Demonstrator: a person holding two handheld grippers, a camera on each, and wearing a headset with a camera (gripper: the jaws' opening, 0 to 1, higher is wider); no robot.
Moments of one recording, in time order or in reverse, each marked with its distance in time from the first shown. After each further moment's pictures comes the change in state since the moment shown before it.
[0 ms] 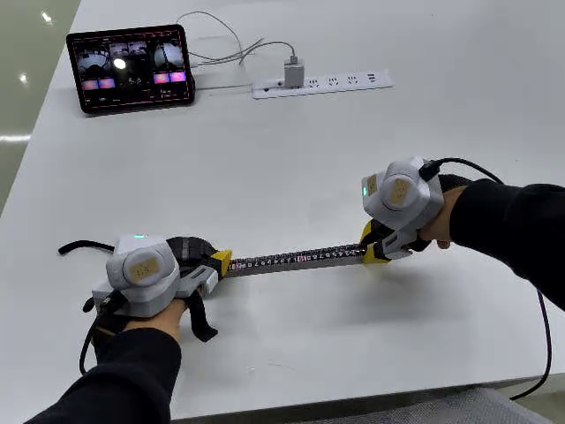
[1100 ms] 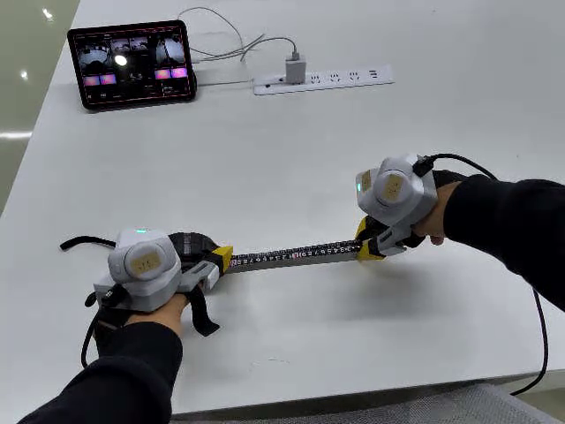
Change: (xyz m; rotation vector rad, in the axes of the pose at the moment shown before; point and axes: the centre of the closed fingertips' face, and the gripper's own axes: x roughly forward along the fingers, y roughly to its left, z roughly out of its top) left arm 0.001 0.000 0.002 -0.002 0.007 -0.001; right arm 0.003 0.001 0.010 -0.001 -0.002 0.000
